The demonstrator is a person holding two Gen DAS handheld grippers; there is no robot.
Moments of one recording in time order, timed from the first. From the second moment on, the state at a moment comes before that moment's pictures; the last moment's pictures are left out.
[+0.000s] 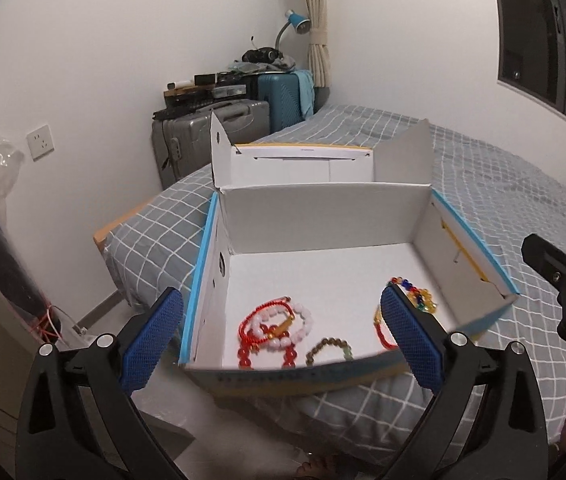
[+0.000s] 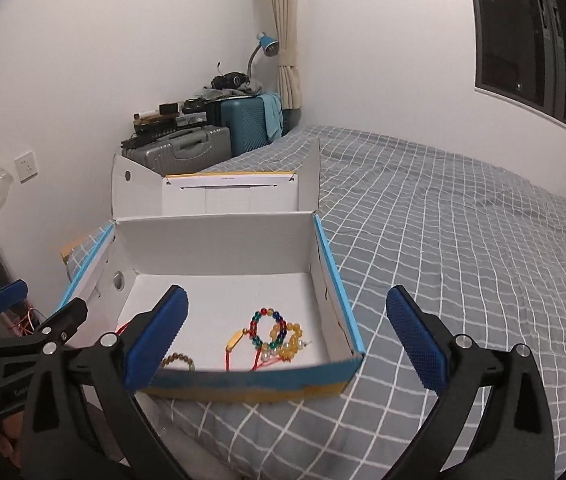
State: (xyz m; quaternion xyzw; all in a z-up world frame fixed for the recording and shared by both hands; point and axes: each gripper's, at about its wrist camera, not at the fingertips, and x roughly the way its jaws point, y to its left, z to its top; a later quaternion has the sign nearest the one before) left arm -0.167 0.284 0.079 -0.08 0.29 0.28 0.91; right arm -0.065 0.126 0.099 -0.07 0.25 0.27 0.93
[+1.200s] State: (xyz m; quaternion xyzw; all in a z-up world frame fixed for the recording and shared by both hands) left arm -0.187 0.263 0.059 -0.09 0.30 0.26 0.91; right arm -0.078 0.108 0.067 -0.07 0.27 0.26 0.92
